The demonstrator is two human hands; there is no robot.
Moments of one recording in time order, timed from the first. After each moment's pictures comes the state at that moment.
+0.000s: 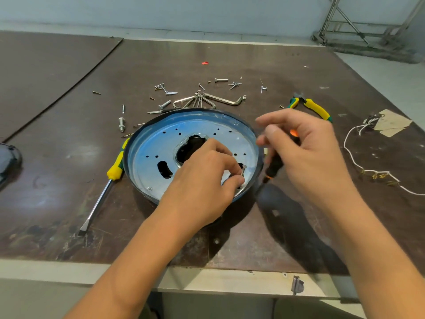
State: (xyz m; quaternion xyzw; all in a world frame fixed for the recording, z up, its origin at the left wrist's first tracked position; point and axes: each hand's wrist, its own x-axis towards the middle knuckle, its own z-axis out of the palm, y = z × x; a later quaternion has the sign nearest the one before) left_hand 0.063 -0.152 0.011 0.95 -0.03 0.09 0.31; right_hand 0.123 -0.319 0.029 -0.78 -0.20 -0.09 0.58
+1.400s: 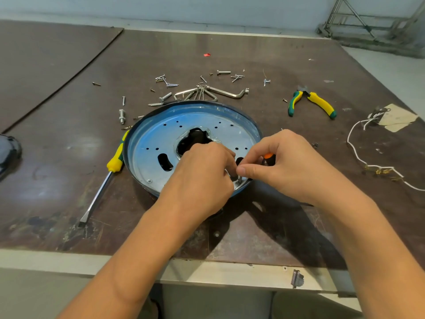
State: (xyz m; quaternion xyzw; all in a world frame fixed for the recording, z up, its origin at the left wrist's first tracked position) left_hand 0.063 -0.158 0.021 0.97 0.00 0.04 0.26; right_hand 0.122 -0.316 0.030 -0.90 -0.30 0.06 0.31
